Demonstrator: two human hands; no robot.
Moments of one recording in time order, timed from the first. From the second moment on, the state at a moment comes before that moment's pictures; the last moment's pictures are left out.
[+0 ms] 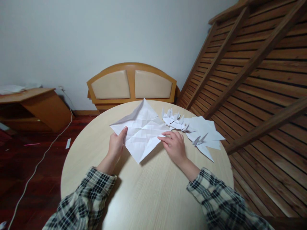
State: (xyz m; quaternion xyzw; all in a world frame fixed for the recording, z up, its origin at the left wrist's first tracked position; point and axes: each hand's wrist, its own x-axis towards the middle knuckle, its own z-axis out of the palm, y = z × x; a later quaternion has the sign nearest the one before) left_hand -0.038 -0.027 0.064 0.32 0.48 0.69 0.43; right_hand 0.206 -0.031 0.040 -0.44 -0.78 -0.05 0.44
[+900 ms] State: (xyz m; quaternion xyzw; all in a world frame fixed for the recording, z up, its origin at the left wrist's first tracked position) left_hand -0.031 -0.033 0.053 0.37 0.50 0.65 0.44; right_hand 0.190 -0.032 0.028 -0.46 -0.45 0.56 0.52
